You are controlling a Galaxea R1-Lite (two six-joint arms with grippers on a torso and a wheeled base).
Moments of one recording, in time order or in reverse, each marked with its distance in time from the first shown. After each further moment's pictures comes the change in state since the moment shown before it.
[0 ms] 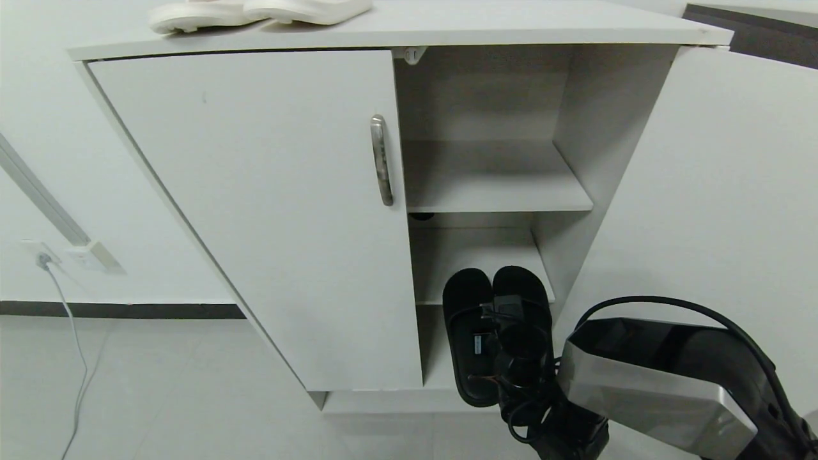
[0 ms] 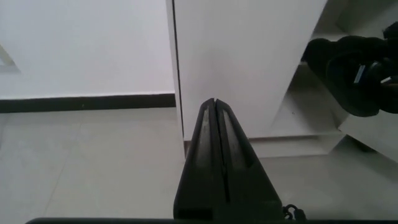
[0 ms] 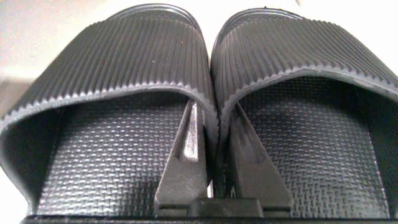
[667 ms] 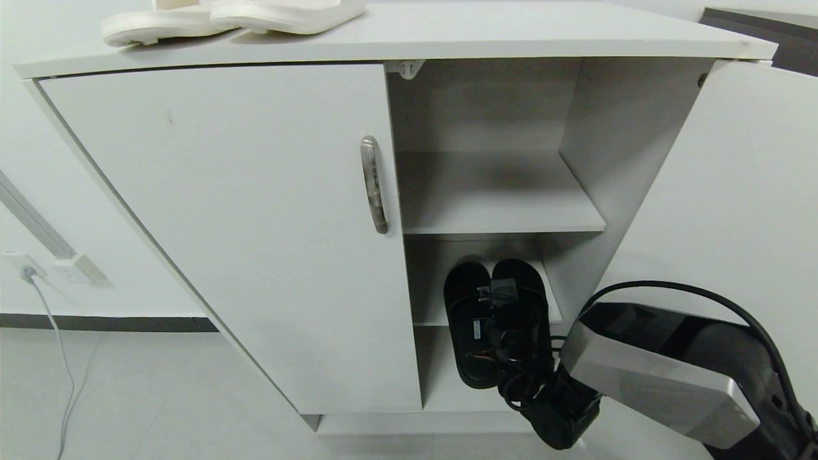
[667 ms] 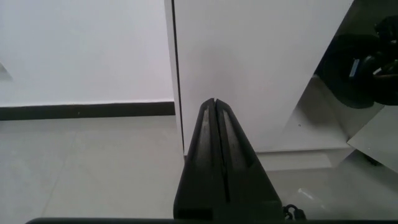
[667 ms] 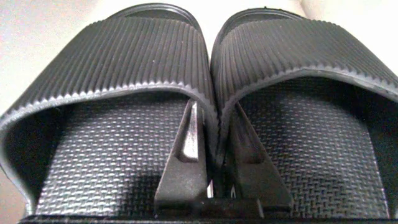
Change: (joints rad) left arm 0.000 0.000 0.000 0.000 0.000 -0.004; right arm -0.048 -0.003 -0.146 0.201 0.039 0.009
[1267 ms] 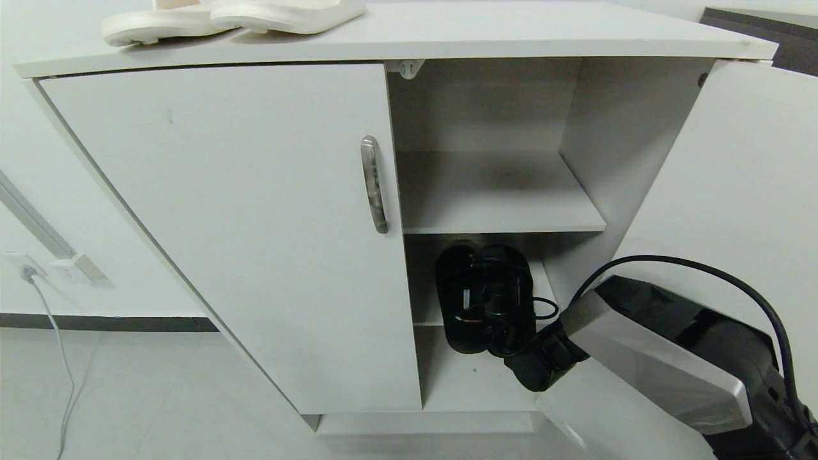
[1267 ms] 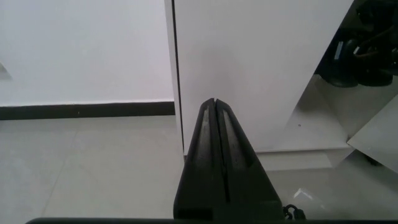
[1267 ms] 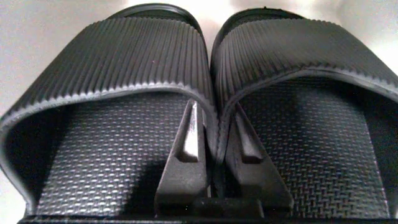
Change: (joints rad) left arm 0.000 0.000 0.000 0.000 0.001 0.000; right arm -0.048 0.014 -0.331 0.388 0.074 0.116
